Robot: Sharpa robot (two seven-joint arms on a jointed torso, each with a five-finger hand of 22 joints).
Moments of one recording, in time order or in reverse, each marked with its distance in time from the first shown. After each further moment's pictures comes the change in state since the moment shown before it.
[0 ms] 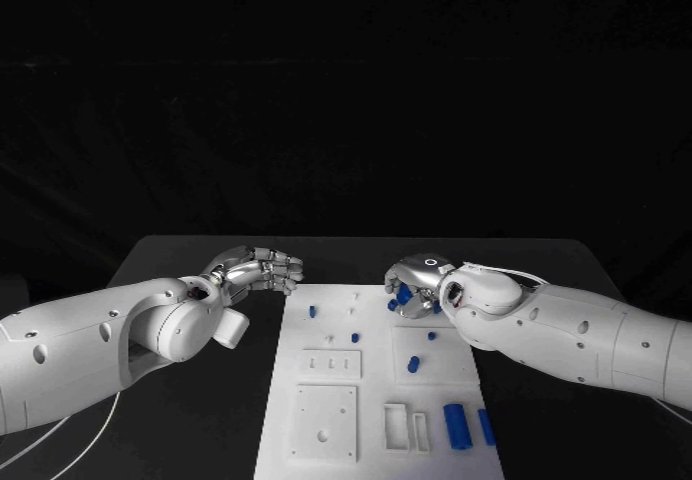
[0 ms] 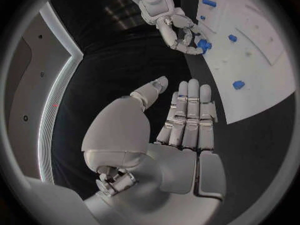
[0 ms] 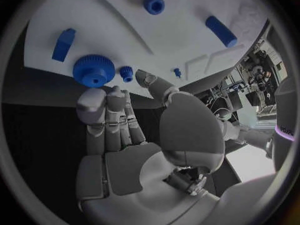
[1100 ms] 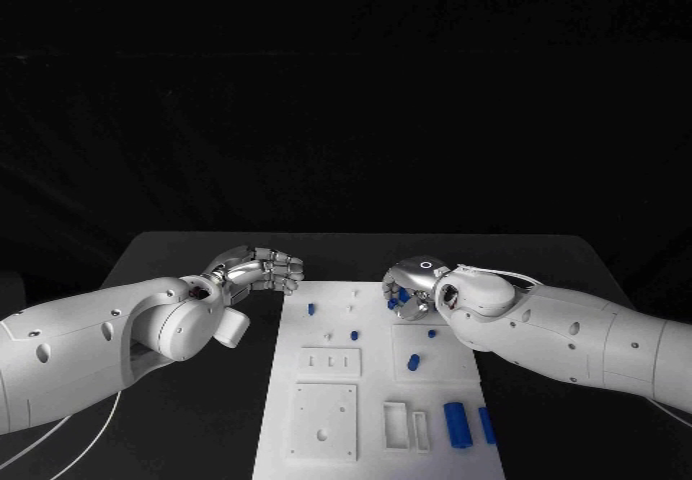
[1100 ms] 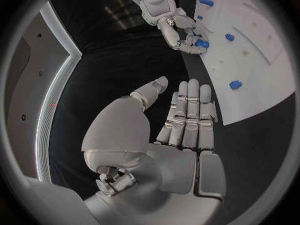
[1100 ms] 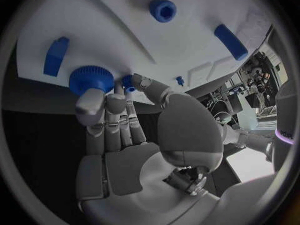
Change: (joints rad) left arm 0.000 0.015 0.000 -0.016 -0.002 0.009 -0.005; left_hand -0.004 0.004 0.000 0.000 0.000 0.000 0.000 0.000 0.001 0.000 0.000 -0.004 0.001 0.000 0.000 0.000 0.000 -0.001 0.000 0.000 0.000 0.000; right arm -0.007 0.017 -0.005 -0.021 -0.016 0.014 0.002; right_hand 0.012 0.033 0.071 0.018 -0.062 0.070 -0.017 0.018 -0.003 0.093 -0.024 0.011 -0.004 0.005 -0.017 0.023 -0.035 0.000 0.005 0.005 0.010 0.010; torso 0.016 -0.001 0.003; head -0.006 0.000
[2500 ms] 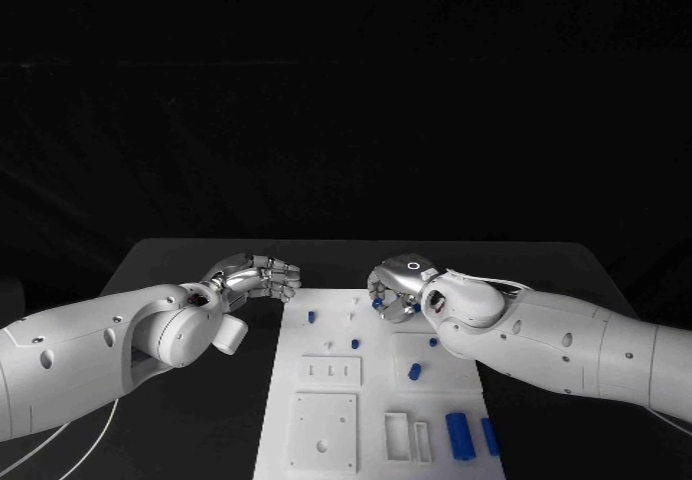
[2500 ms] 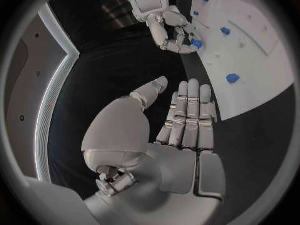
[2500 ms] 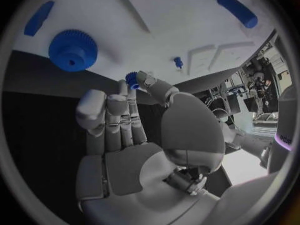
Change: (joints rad) left arm 0.000 0.004 0.000 -0.027 -0.001 0.002 -0.005; left_hand -0.004 -0.004 0.003 -0.003 0.000 0.000 0.000 -0.004 0.002 0.000 0.000 0.000 0.000 0.000 0.000 0.000 -0.001 -0.001 0.000 0.000 0.000 0.000; right arm 0.025 0.023 -0.003 0.067 -0.059 -0.089 -0.075; right_hand -0.028 0.015 0.041 -0.003 -0.062 0.113 -0.052 0.047 0.030 0.091 -0.048 0.031 0.041 -0.003 -0.037 0.030 -0.033 -0.001 0.005 -0.024 0.027 0.025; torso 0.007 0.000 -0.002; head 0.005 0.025
